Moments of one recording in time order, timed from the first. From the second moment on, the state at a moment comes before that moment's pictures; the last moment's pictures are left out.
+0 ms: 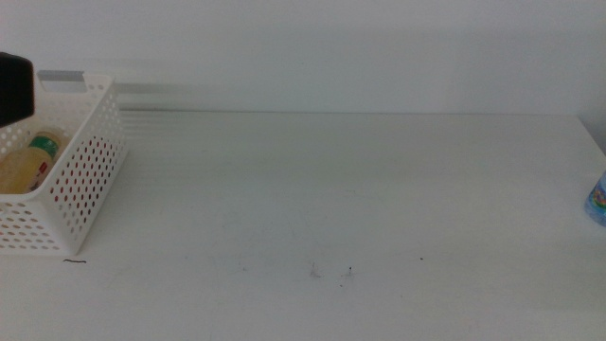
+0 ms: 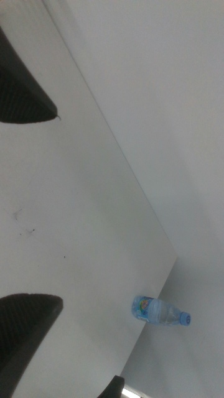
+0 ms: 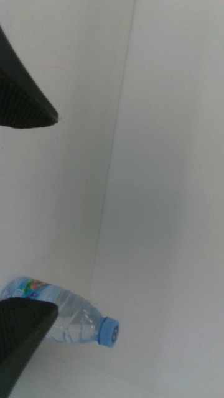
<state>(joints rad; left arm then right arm) -0.40 0.70 -1.31 -0.33 1.09 0.29 0.04 0.17 0.00 -0.11 -0.03 -0.04</state>
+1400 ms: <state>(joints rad) -0.40 0.70 -1.31 -0.33 1.09 0.29 -0.07 0.93 0.00 -0.10 -0.67 -0.04</state>
